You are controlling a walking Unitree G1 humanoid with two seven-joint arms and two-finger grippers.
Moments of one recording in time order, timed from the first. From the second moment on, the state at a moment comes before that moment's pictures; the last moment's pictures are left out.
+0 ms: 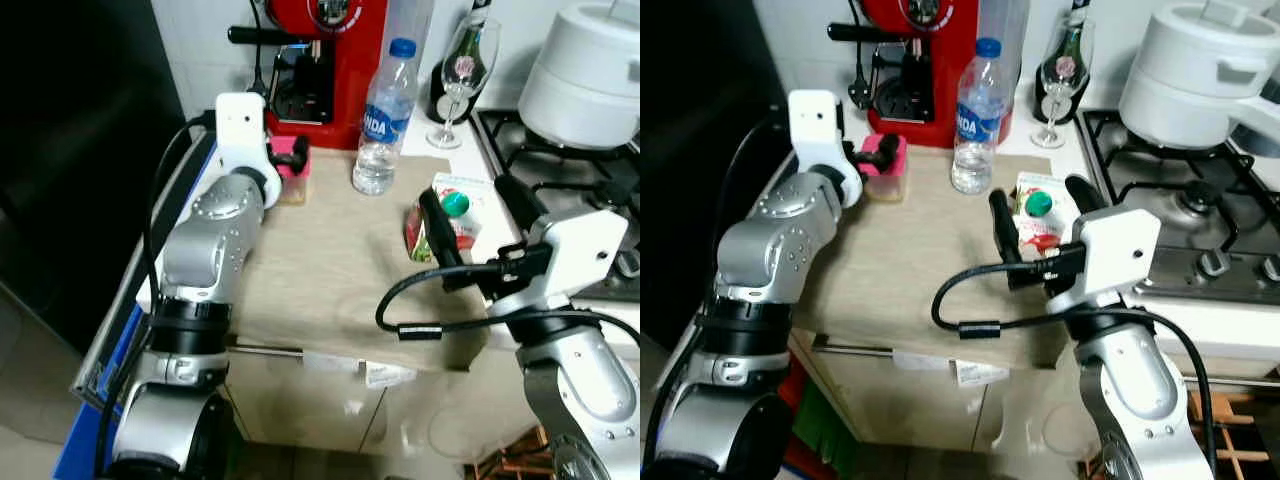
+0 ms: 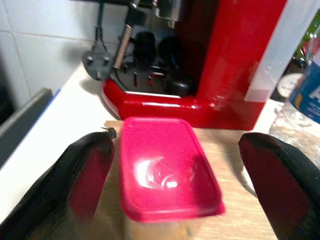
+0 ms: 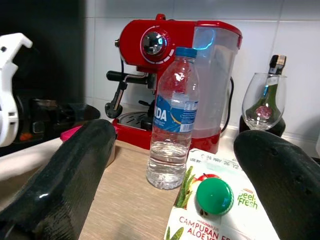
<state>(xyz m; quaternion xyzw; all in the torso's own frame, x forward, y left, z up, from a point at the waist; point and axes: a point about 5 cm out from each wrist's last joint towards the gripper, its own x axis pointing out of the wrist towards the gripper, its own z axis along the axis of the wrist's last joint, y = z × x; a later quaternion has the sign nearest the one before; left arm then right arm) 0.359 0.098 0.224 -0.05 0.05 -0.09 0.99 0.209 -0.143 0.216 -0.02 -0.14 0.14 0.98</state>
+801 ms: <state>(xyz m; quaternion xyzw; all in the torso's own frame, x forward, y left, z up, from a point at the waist) 0.357 0.097 0.204 -0.01 0.08 -0.03 1.00 0.210 -0.131 0.205 -0.02 -0.10 0.21 0.97</state>
